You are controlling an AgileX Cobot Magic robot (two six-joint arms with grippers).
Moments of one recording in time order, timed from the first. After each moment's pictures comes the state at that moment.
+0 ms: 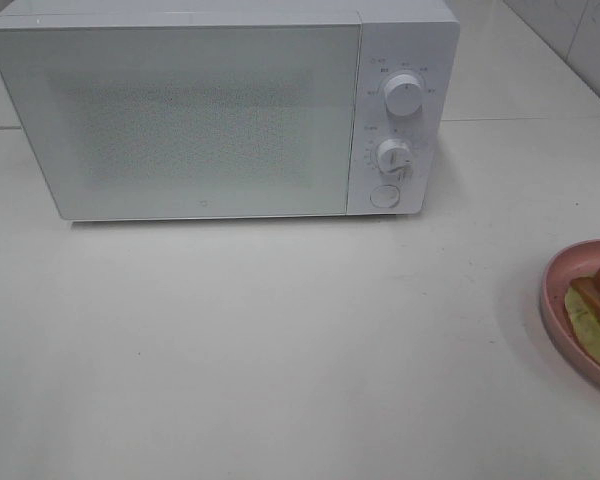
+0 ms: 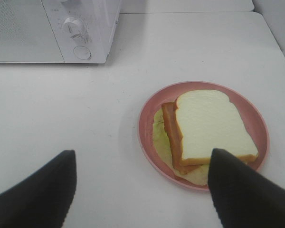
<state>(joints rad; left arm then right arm) -0.01 -0.01 -0.52 -0.11 1.08 -0.03 0.14 0.00 -0.50 -0.06 1.01 0.11</state>
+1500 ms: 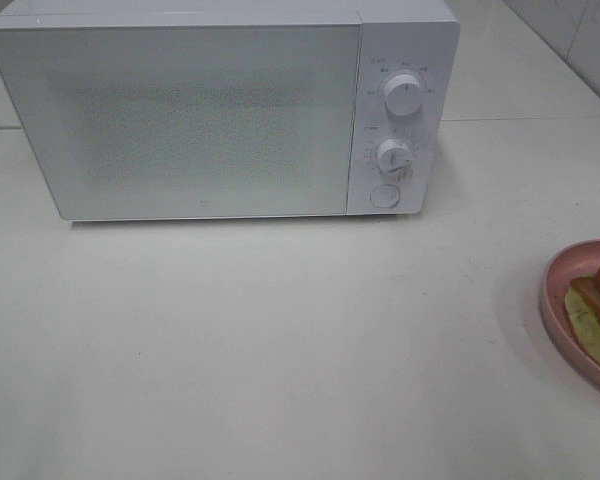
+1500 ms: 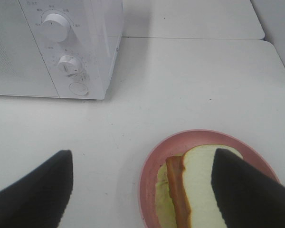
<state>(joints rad) -0.01 -0.01 -0.52 -0.11 1.08 -0.03 0.14 0.47 -0.52 -0.08 0.56 0.11</state>
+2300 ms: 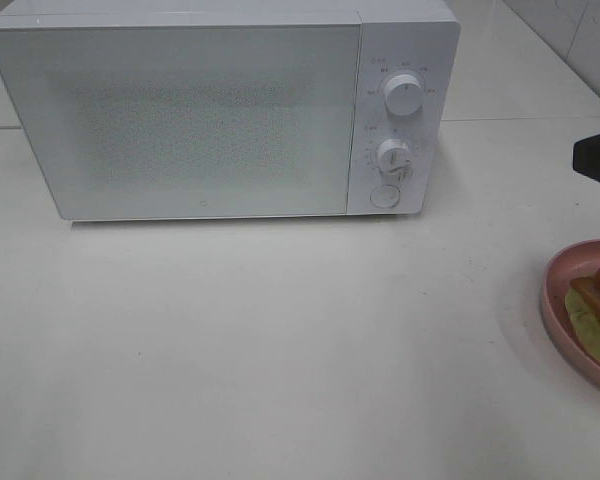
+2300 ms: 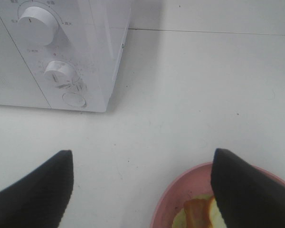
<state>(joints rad) -0.01 -0.01 -0.52 -0.11 1.08 -0.03 0.14 0.93 -0.51 -0.08 0.15 0.11</state>
